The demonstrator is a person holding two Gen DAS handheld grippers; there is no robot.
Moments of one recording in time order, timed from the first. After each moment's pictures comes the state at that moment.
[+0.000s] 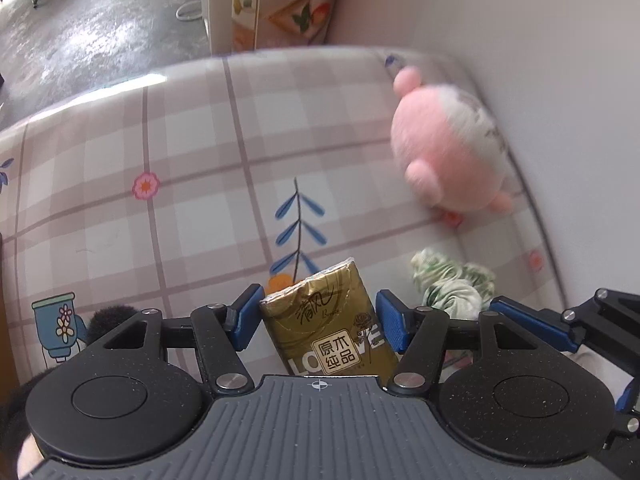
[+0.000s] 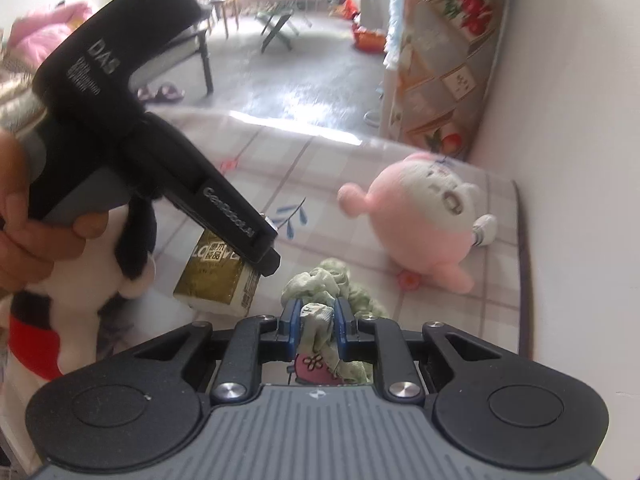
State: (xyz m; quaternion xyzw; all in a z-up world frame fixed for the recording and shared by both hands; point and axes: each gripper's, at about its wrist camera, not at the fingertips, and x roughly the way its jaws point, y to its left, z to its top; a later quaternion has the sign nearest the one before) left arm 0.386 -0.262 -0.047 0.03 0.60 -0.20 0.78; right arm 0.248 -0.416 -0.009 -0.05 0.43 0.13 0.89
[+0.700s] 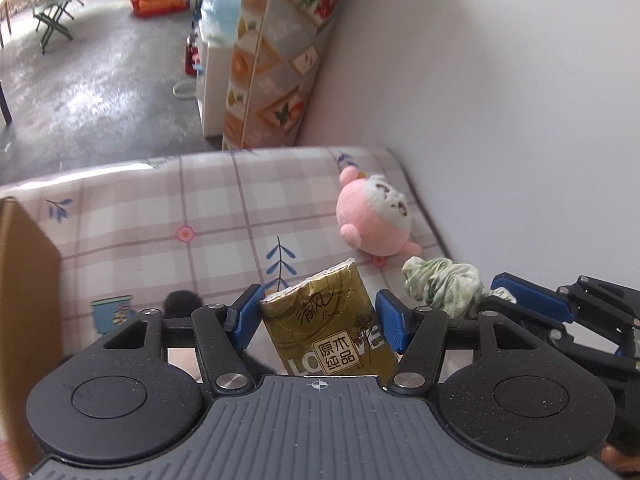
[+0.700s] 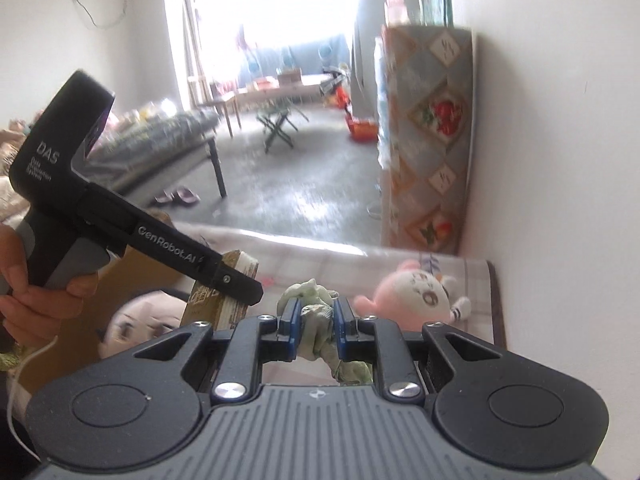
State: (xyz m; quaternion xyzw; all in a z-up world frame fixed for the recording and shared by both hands) left arm 0.325 -0.218 0.056 -0.03 0.50 -0.24 0.83; right arm 0.187 -0.426 0.092 0.02 0.30 0.14 0.94
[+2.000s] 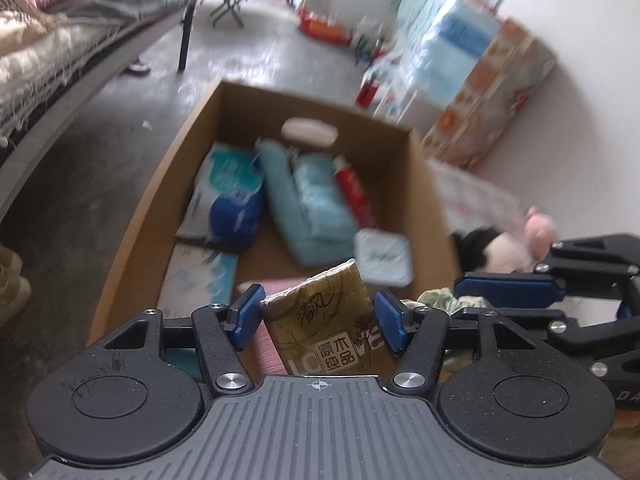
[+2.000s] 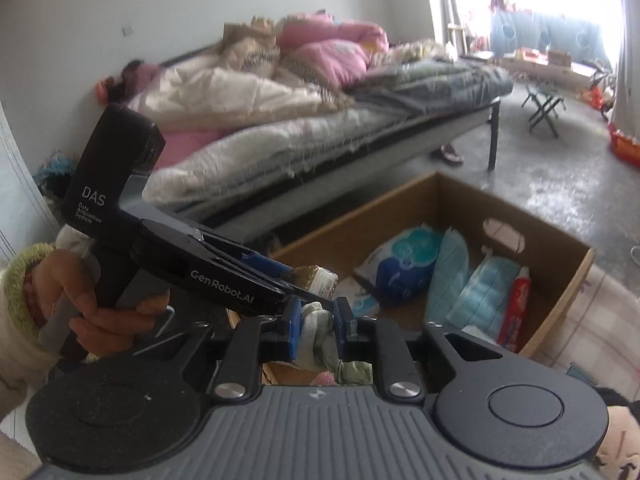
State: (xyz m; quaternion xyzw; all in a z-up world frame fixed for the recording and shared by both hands) left arm 0.185 0.153 0.058 -0.15 0.44 -0.08 0.88; right arm 0.181 -0.035 0.101 -0.07 0.35 0.47 0.80
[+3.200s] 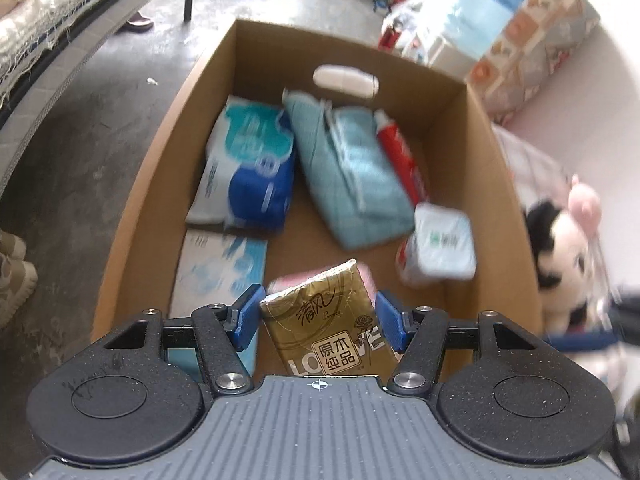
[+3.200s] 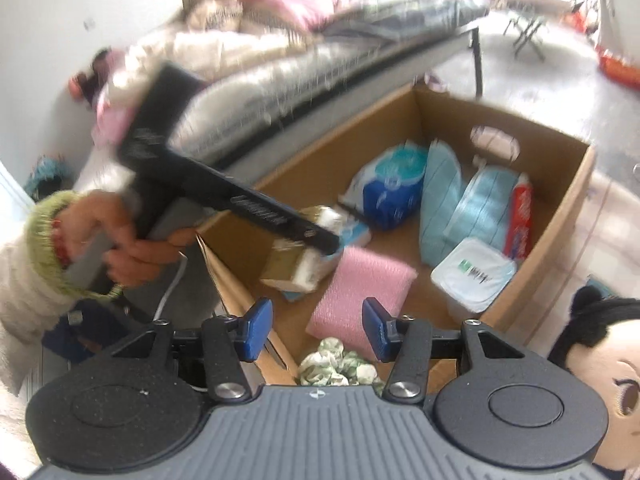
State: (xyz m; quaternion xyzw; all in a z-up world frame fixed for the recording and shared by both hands) left arm 0.231 0.178 0.003 -0.12 0.53 -0.08 0.84; right arm 0.179 -0.067 0.070 -0.03 0.43 0.45 0.78
